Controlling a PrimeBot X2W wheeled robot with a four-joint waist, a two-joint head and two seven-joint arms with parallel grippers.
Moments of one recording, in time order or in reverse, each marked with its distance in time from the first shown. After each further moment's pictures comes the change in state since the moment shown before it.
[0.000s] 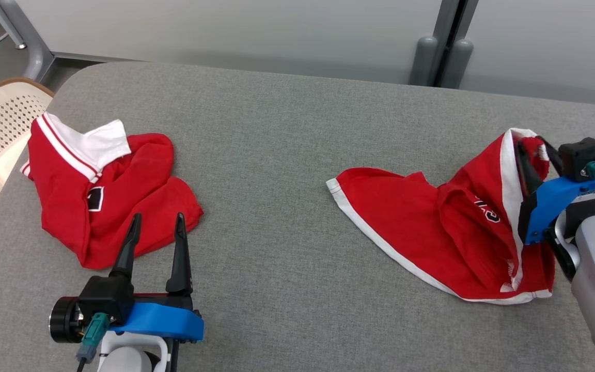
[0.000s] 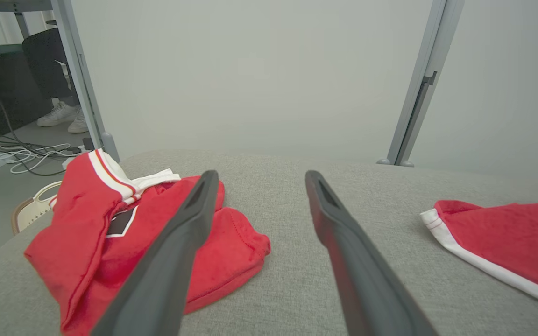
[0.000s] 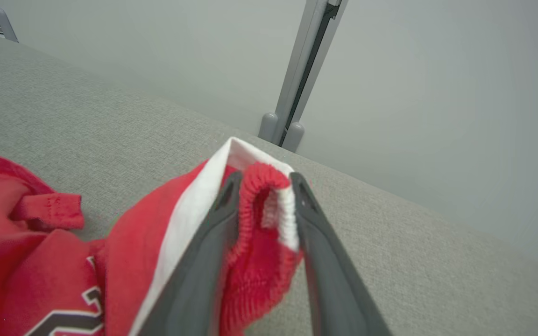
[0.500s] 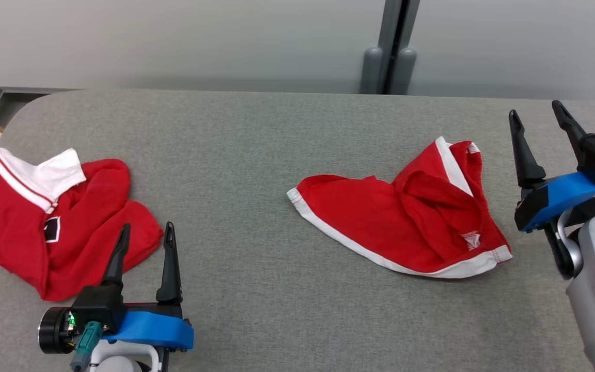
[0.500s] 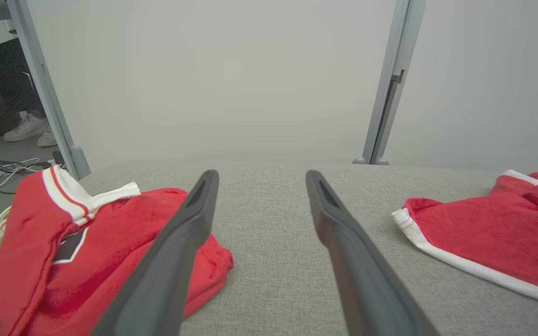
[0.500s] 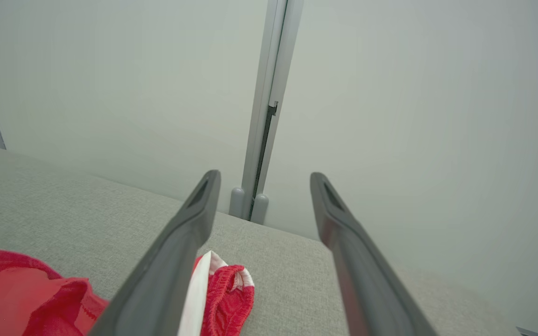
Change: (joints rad) left arm 0.024 0.000 0.042 0.003 0.041 -0.007 0.000; right arm 0.123 0.031 -0.124 -0.341 0.000 0.000 -0.019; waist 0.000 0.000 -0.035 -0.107
